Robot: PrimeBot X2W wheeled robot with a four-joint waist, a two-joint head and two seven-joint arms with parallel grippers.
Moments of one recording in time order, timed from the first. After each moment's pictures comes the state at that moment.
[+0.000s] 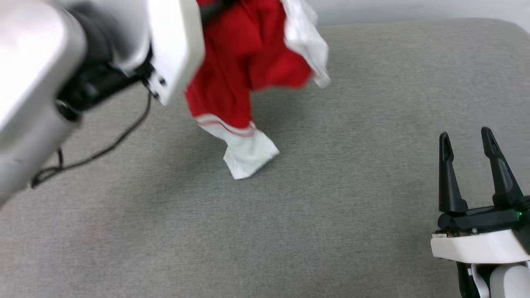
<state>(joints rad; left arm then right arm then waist) -1.40 0.72 -1.01 0.05 -0.97 -0.13 0.55 -0.09 -0.05 -0.05 -0.14 0.05 0.13 -0.26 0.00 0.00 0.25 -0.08</state>
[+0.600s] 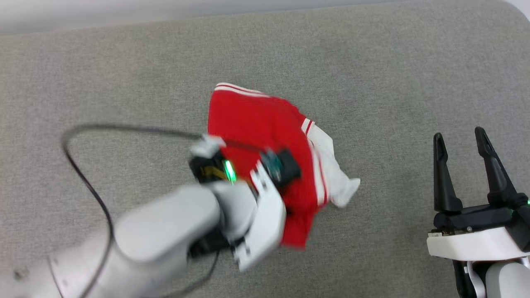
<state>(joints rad) -1.00 0.53 -1.28 0.11 -0.95 -0.13 0.51 -0.09 -0.05 -0.04 -0.12 0.04 0.13 -0.26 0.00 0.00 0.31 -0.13</state>
